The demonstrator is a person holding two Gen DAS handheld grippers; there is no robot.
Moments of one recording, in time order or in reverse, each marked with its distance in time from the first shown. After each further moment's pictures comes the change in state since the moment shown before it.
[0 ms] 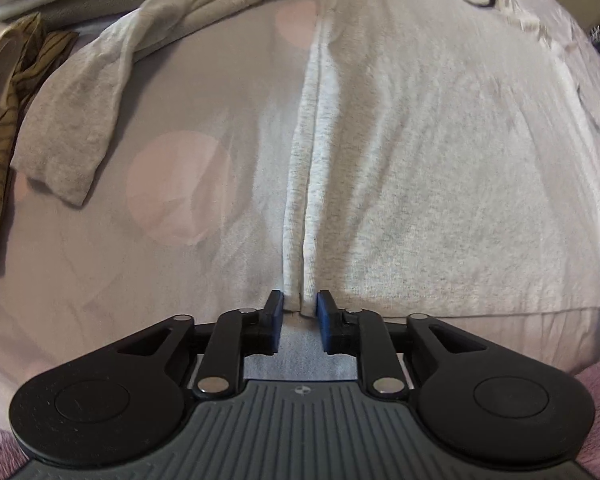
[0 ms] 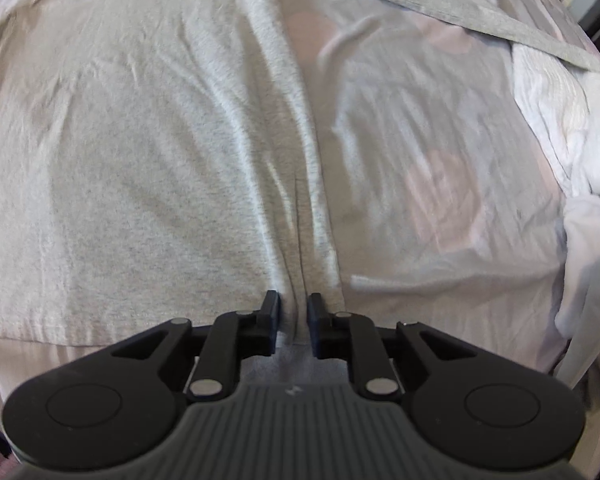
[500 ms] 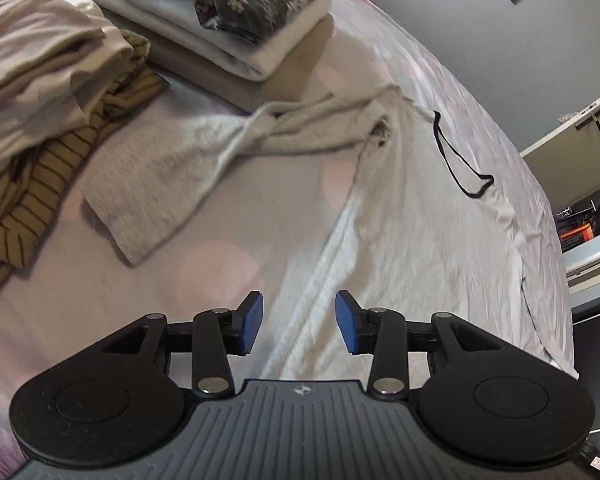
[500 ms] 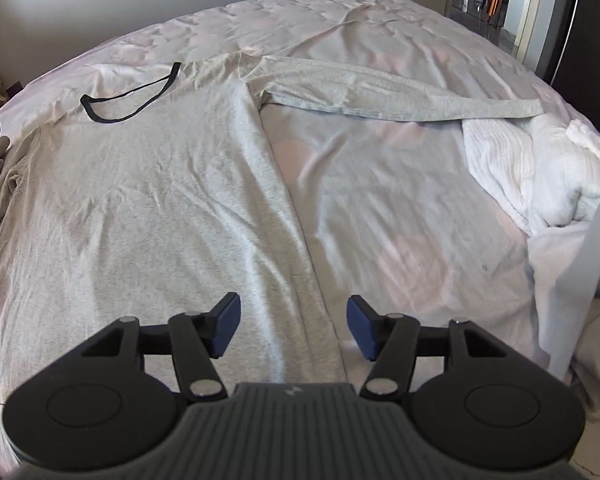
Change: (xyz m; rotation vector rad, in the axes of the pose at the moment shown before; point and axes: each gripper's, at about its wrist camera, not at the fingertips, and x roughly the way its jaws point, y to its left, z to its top) left arm -0.061 0.068 0.030 -0.326 -0.281 -0.210; right arm -0.045 -0.006 -0.006 0.117 -0.353 0.083
